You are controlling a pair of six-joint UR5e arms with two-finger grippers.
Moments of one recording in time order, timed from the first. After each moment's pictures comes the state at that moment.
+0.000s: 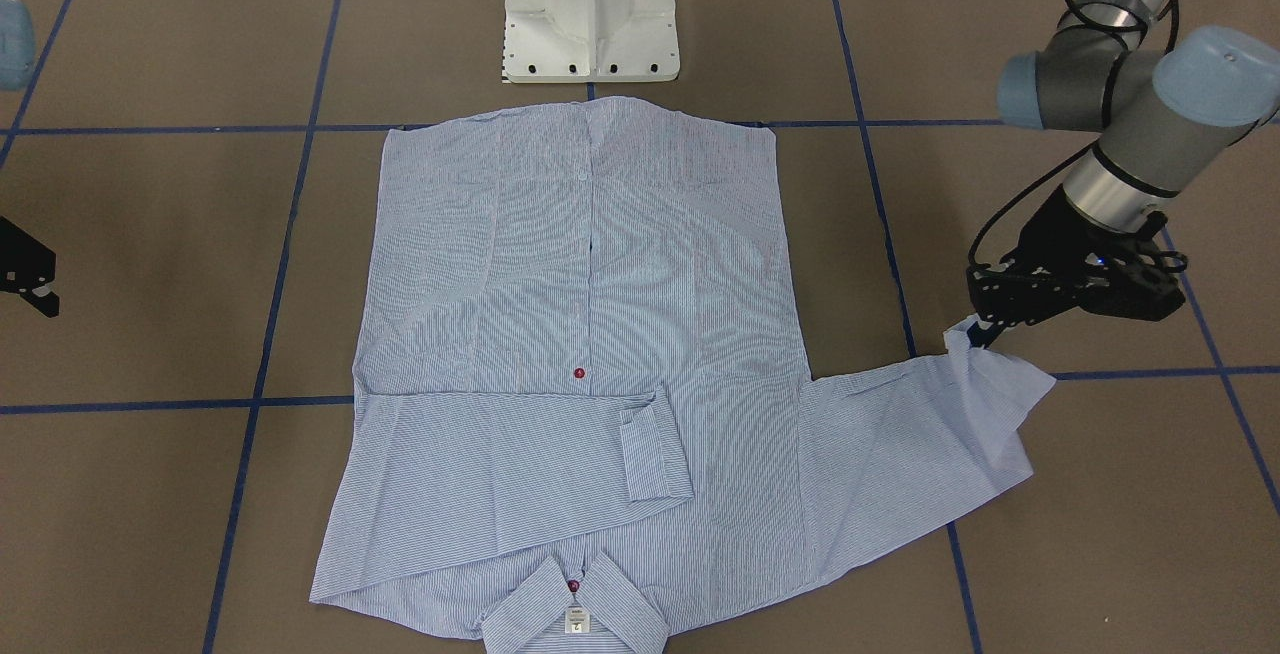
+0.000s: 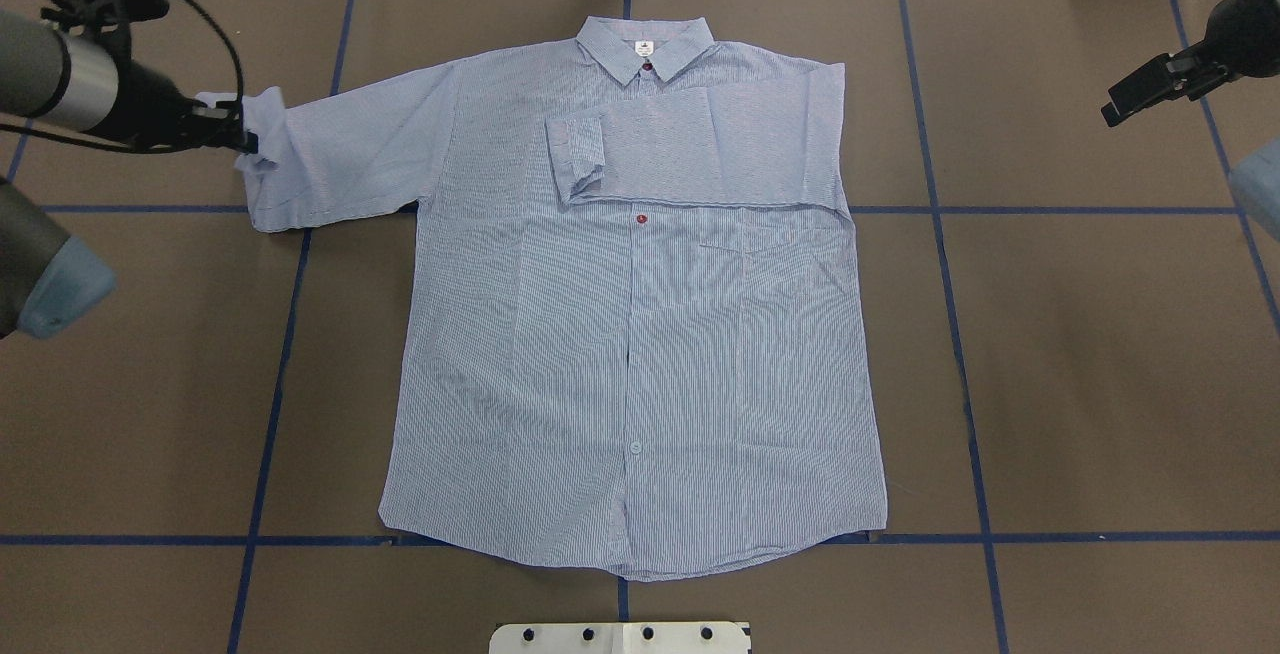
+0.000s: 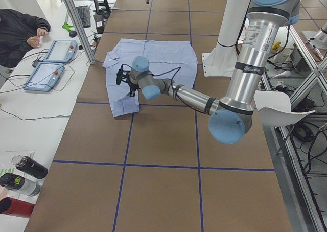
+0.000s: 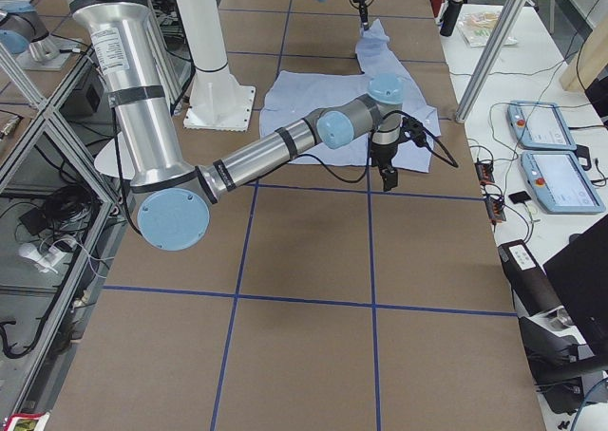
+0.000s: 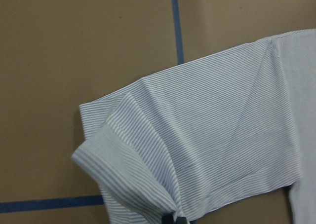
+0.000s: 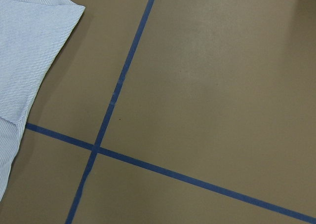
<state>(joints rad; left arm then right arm) -0.98 -1.93 -1.66 -2.06 -2.10 -1.01 1.22 -1.32 1.80 -1.56 2.22 0.27</state>
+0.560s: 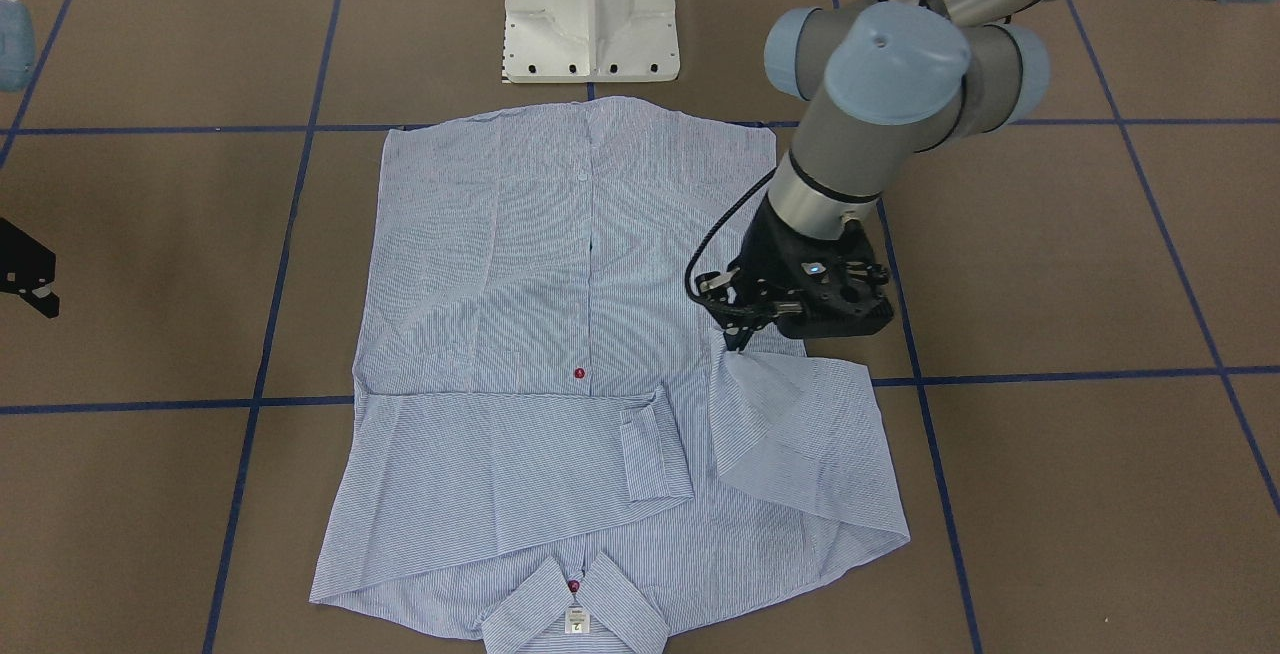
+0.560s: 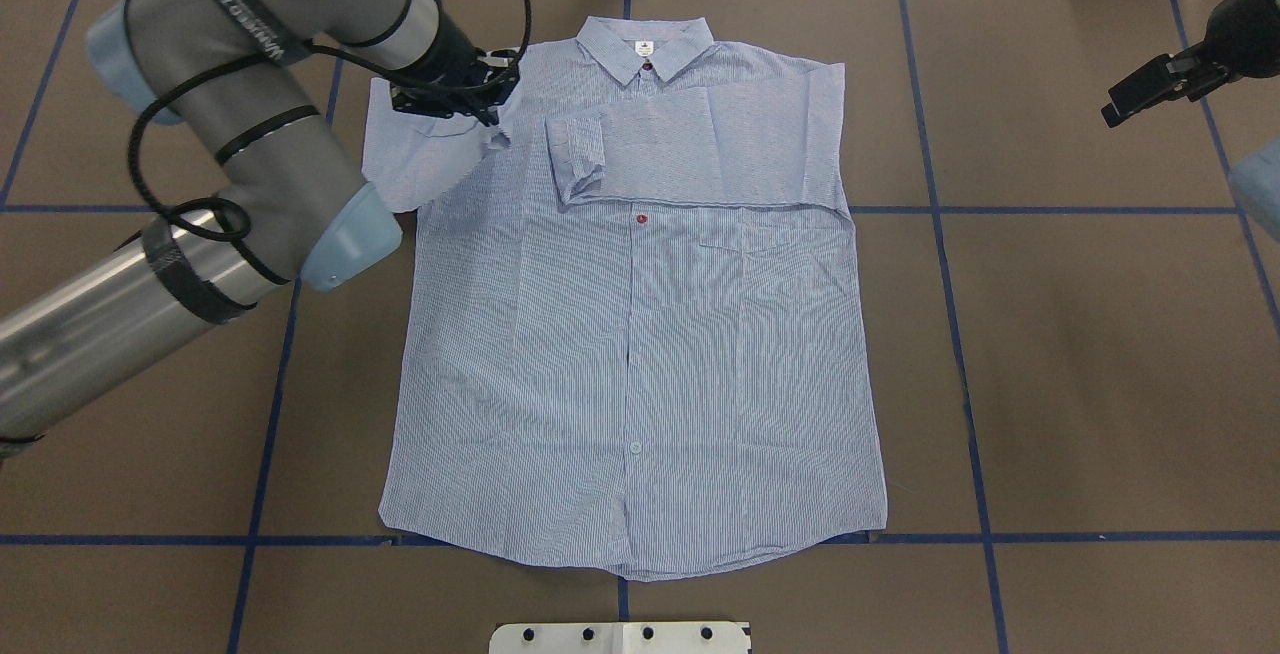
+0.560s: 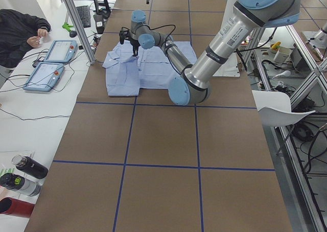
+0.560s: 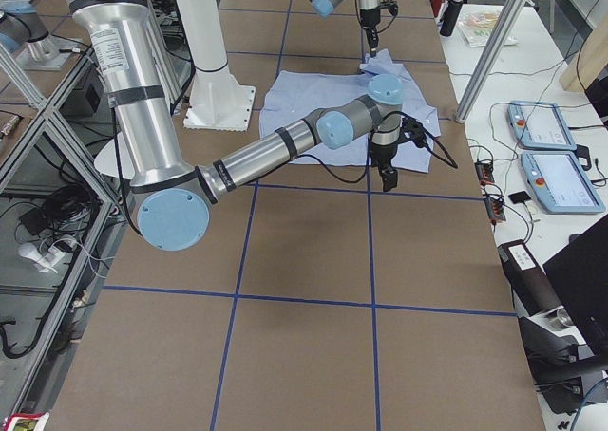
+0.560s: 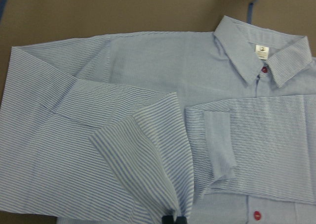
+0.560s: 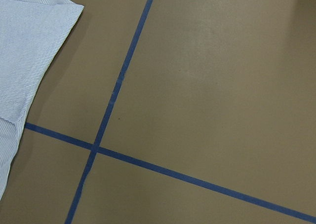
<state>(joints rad) -0.81 -2.39 -1.50 -1.78 -2.01 -1.26 1.22 -1.32 1.80 -1.56 2.22 0.27</state>
